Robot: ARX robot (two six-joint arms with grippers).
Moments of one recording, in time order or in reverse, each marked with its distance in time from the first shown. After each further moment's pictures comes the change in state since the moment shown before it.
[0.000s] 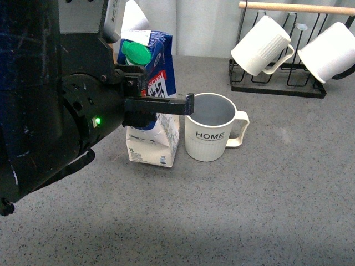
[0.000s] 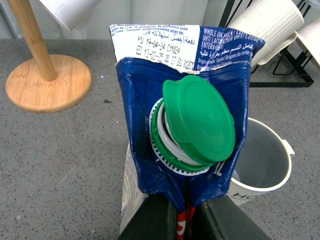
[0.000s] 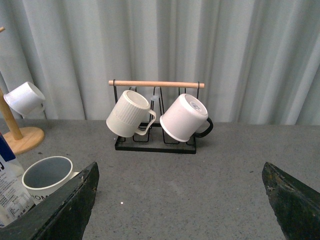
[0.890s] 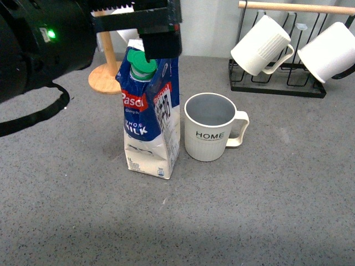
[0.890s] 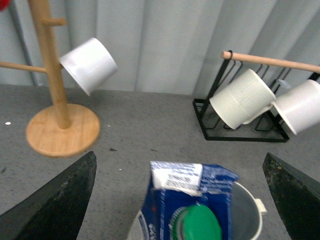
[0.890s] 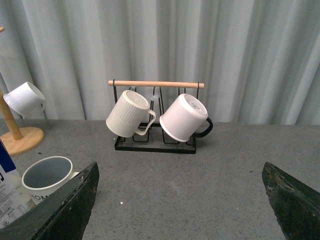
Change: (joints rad) left arm 0.053 -0.203 0.021 -0.080 0.014 -0.030; right arm 0.000 0.000 0.000 0.000 0.000 0.000
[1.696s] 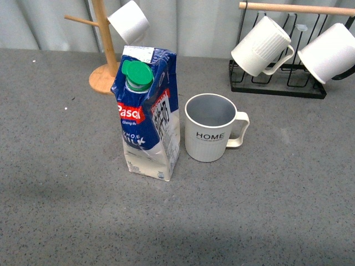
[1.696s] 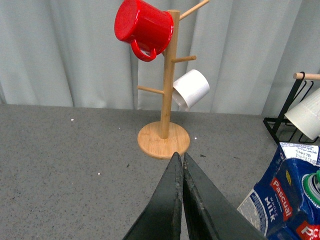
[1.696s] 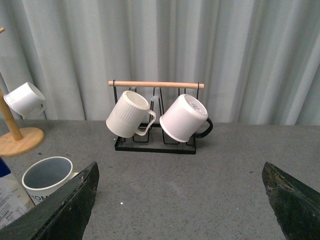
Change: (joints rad) left arm 0.268 -0.405 -0.435 0.174 0.048 0.198; right arm 0.000 -0.001 0.000 0.000 0.000 0.000
